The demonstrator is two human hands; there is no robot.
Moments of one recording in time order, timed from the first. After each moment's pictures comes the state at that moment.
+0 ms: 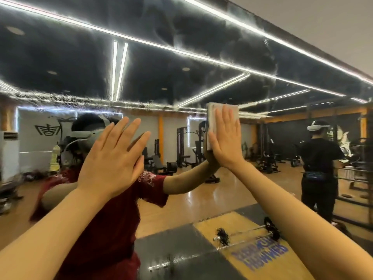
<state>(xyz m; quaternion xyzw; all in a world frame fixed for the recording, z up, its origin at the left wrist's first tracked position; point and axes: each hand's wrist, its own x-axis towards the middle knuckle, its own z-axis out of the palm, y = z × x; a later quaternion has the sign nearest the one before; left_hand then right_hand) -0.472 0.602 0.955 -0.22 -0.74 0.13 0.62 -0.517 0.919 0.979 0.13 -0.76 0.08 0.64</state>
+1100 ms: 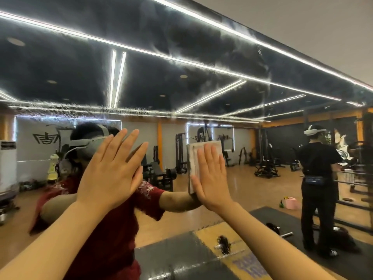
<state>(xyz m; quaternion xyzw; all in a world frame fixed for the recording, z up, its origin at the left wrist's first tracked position) -0.473 0.603 0.955 -0.22 -0.74 0.13 0.62 -0.510 0.879 0.898 0.14 -0.79 0.05 0.60</state>
